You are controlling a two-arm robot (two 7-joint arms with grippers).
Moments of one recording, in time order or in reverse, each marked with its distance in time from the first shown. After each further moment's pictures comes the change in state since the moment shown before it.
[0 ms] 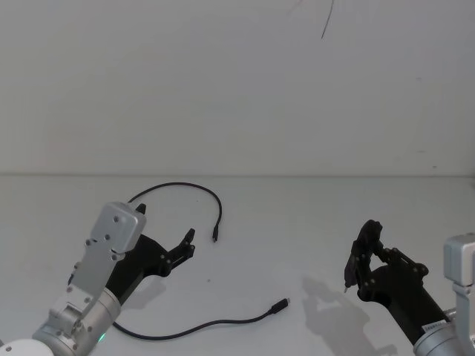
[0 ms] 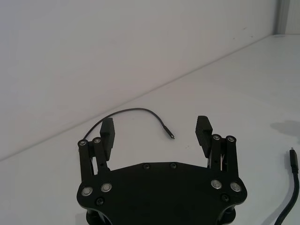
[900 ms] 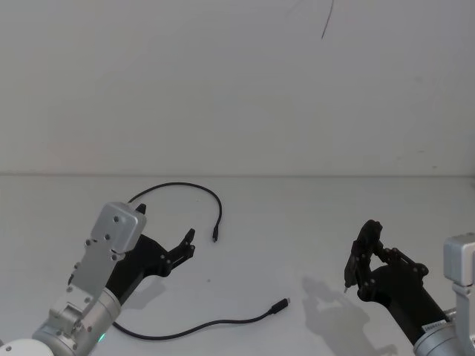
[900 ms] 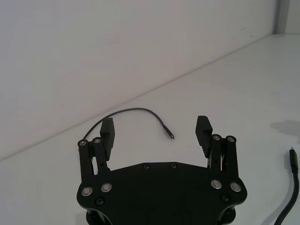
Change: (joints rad) left arm 0.000 0.000 0.000 0.000 0.000 0.000 -0.001; right arm 0.000 0.000 0.000 0.000 0.000 0.000 0.000
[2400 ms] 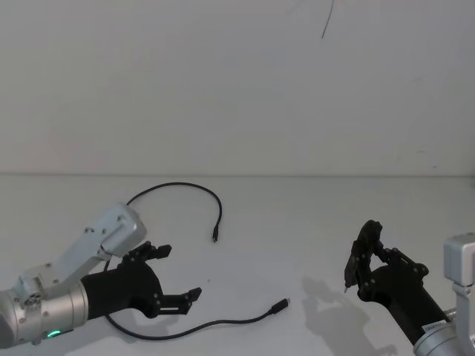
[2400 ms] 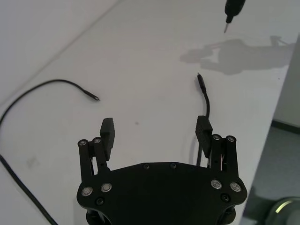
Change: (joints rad) left arm -0.146 0.227 0.048 0.000 -0.149 0.208 -0.547; right arm 0.000 0.000 0.000 0.000 0.000 0.000 0.000
